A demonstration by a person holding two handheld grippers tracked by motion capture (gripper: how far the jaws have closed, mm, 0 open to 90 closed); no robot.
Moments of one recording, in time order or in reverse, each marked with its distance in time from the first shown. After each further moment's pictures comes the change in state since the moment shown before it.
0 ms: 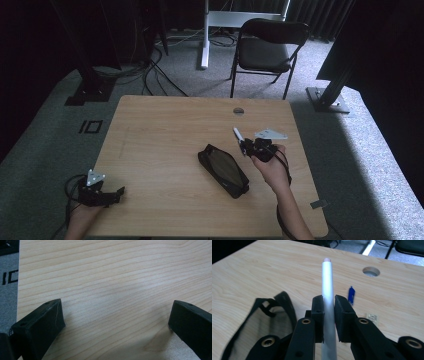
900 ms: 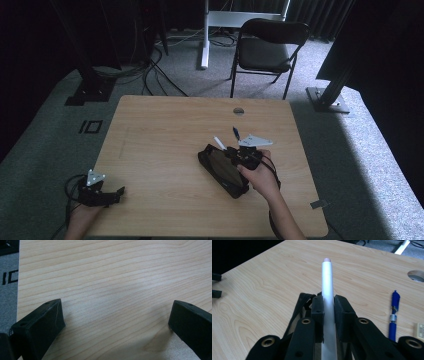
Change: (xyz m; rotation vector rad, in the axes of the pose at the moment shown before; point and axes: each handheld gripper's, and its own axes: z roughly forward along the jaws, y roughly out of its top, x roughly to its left) left arm 0.000 0.000 0.000 -0.001 0.000 0.000; right arm 0.045 -0.003 0.005 0.022 0.161 -0.066
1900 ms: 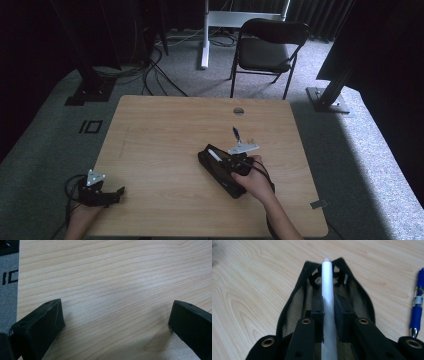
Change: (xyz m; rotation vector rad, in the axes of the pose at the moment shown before) left arm 0.000 0.000 0.000 0.001 0.000 0.001; right arm 0.007 -0.023 0.028 0.165 0.014 -0.061
